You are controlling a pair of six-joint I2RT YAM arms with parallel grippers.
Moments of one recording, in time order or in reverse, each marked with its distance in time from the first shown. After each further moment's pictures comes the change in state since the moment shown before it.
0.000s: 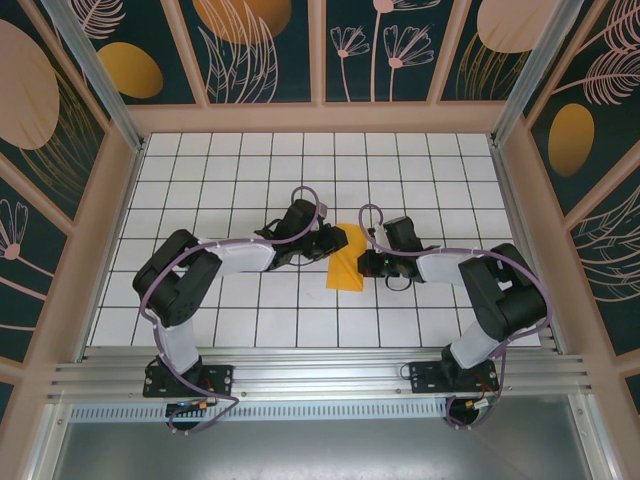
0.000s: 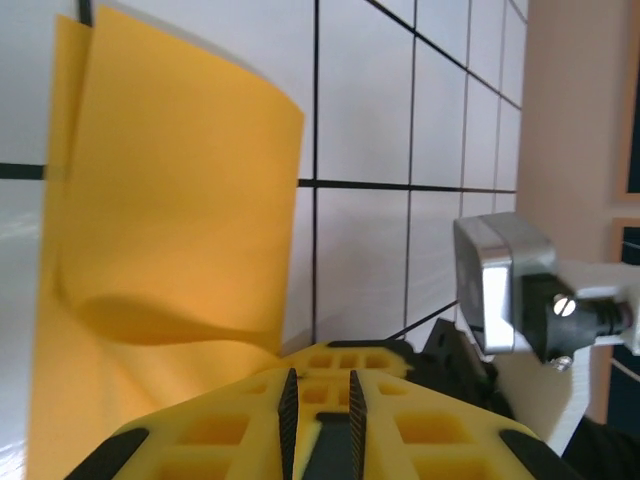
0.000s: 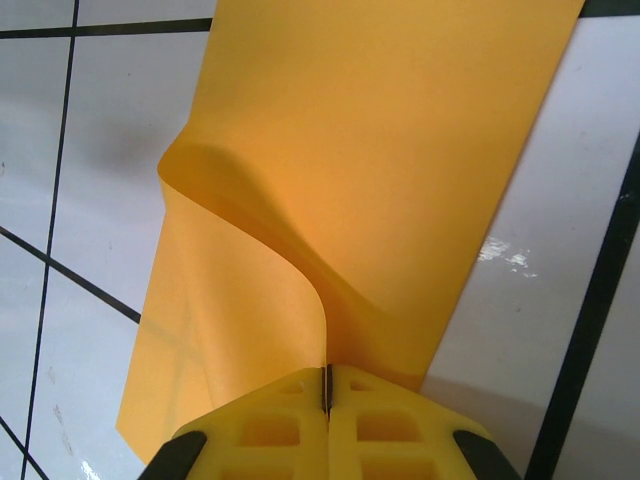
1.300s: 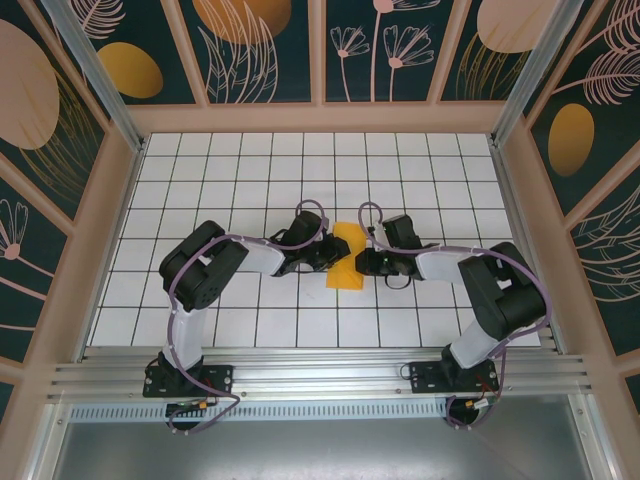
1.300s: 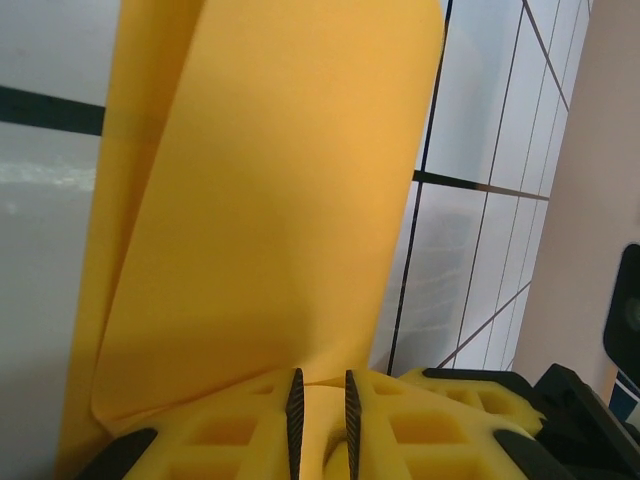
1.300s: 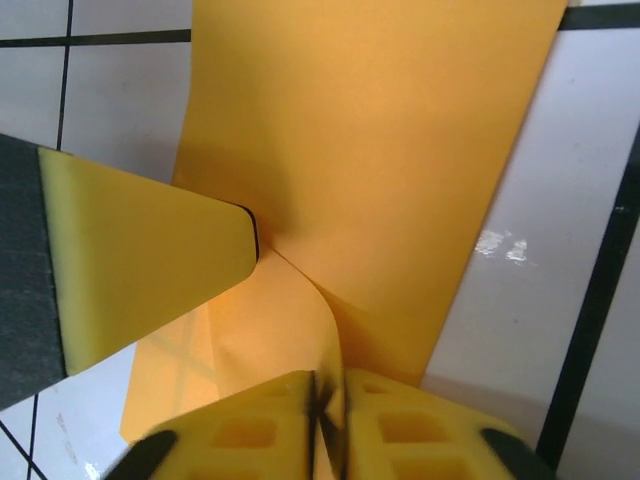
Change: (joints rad) left arm 0.000 0.171 -0.023 0.157 0.043 -0.098; right arm 0.000 0.002 0.031 -0.041 0.007 0.016
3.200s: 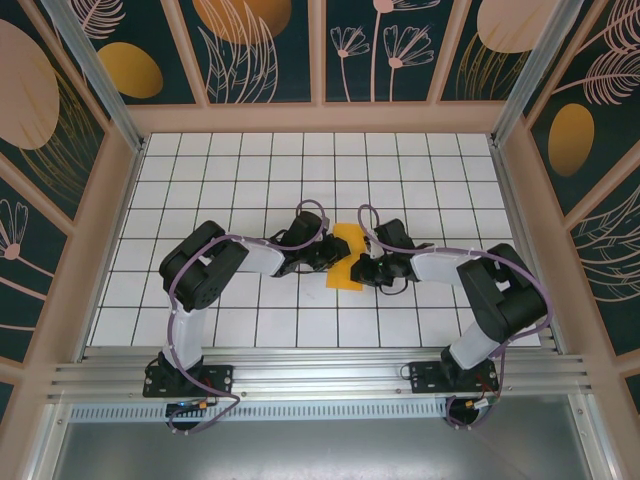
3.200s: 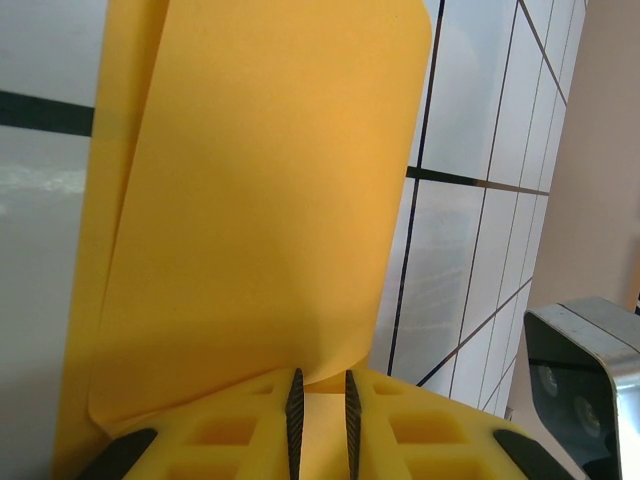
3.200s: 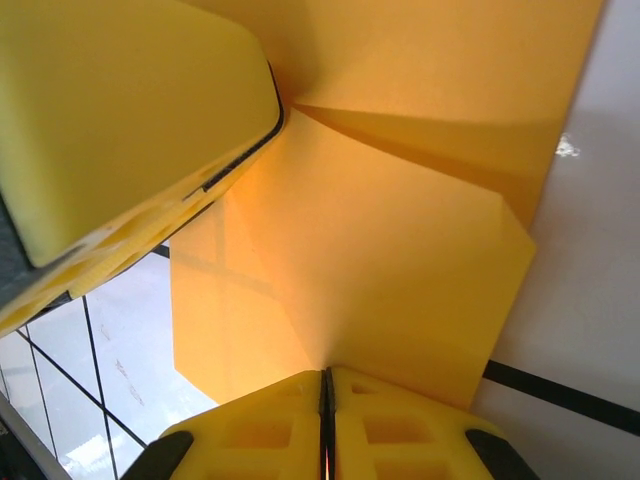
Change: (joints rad) left arm 0.000 0.000 -0.003 0.008 0.000 0.016; right arm 0.065 -0.007 0.014 -0.126 -0.056 0.180
